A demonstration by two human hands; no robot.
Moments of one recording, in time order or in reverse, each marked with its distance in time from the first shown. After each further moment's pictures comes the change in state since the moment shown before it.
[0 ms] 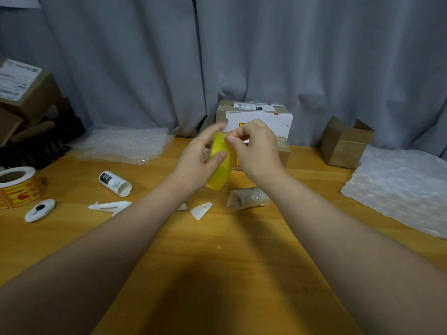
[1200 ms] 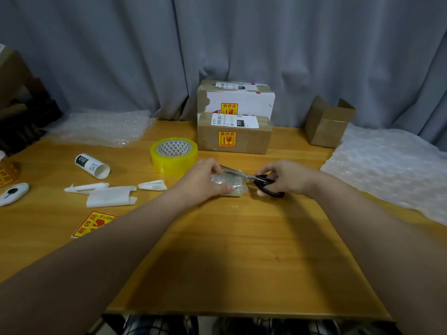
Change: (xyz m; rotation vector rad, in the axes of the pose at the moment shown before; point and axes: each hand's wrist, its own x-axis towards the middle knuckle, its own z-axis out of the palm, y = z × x) left_hand -0.029 -0.035 0.061 0.386 -0.327 -0.296; right_hand -0.045 0.100 -0.081 -0.165 -0.823 0.507
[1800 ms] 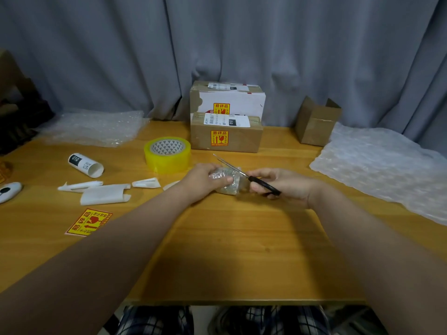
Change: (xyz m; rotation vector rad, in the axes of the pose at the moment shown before) left_hand 0.012 -0.002 0.020 -0.172 -0.078 -0.039; right_hand -0.025 0.015 0.016 0.416 -0.085 -0.058
